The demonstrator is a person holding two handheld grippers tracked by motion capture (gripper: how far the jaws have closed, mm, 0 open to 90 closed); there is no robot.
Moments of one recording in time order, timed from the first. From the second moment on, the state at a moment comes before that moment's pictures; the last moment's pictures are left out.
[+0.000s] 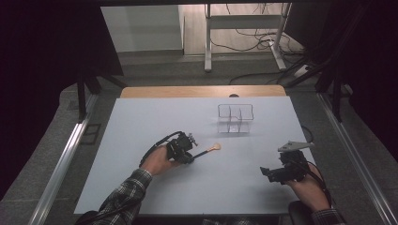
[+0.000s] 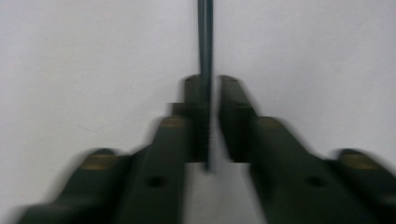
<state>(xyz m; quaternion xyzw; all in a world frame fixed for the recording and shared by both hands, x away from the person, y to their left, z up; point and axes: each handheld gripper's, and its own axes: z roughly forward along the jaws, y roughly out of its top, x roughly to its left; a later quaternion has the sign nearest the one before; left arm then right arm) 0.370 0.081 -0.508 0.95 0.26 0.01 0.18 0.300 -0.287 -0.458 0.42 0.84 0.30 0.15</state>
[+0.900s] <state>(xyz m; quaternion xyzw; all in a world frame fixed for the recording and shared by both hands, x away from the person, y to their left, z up) 0.362 0.101 -0.497 0.93 0.29 0.00 0.24 0.300 -0.288 -0.457 0.42 0.84 0.31 0.15</state>
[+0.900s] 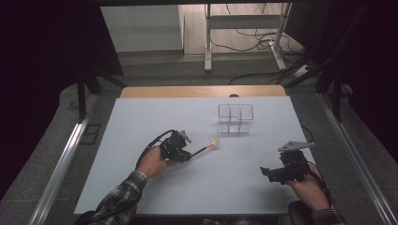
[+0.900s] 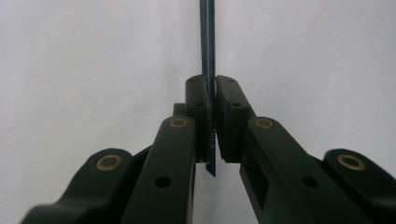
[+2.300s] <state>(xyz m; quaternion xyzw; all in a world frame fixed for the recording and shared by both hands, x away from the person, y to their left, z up) 0.280 0.142 -0.456 0.86 0.30 0.03 0.41 0.299 -0.291 -0.451 0.42 0.83 0.35 0.15</state>
